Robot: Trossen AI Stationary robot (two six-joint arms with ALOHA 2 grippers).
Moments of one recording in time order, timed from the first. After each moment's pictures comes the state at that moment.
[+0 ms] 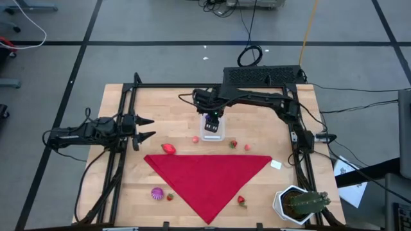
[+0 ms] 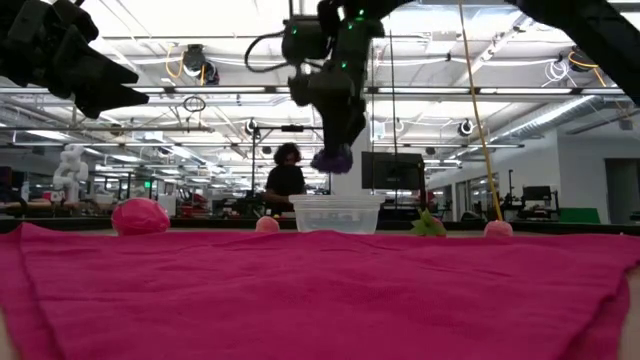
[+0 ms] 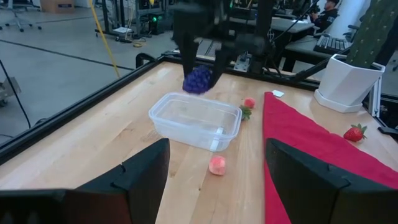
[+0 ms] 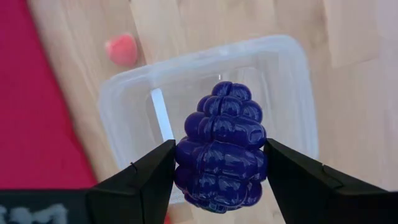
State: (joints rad) left arm 0.00 0.01 0.24 -0.41 -0.21 -0.16; right arm -0.25 2.14 1.98 -1.22 -0.03 0.01
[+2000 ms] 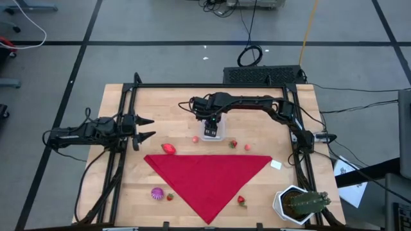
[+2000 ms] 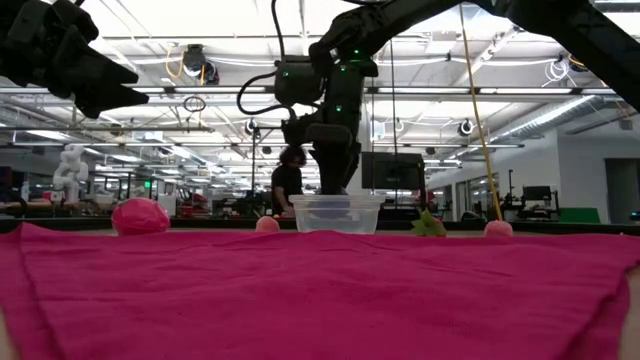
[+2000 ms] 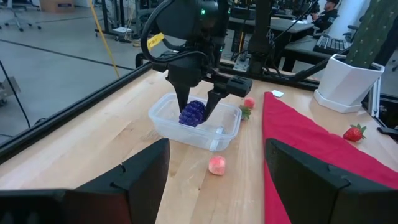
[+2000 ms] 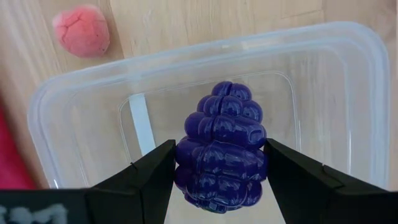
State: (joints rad) left arm 0.00 0.01 0.24 -0.41 -0.21 -0.16; right arm -0.25 2.21 1.85 -1.06 -0.03 -0.05
